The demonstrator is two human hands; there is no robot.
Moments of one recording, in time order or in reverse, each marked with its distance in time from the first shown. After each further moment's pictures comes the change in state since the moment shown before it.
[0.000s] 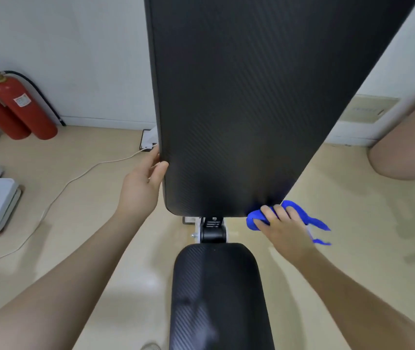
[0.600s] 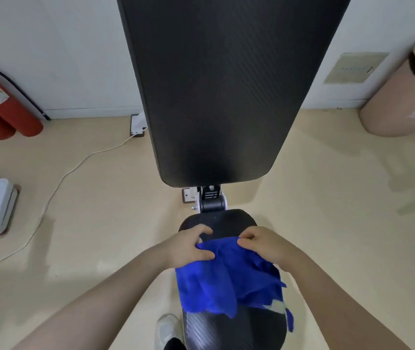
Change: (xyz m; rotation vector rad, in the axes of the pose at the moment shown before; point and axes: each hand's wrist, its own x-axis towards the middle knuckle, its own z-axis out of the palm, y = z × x) left_hand -0.108 -0.053 0.054 0.312 -1.053 -0.315; right_hand -0.048 -0.073 -0.060 1.464 -0.854 0.653
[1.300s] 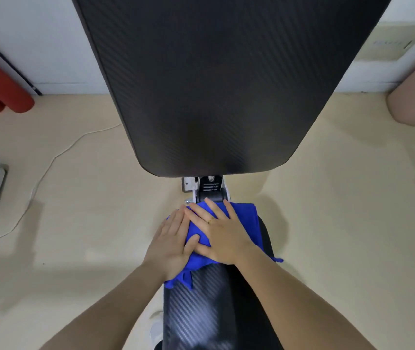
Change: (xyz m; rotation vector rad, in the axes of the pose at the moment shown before) left_hand 0.102 -0.092 0.043 0.430 0.505 0.072; right_hand 0.143 0.025 0.064 -0.909 0.241 -0.647
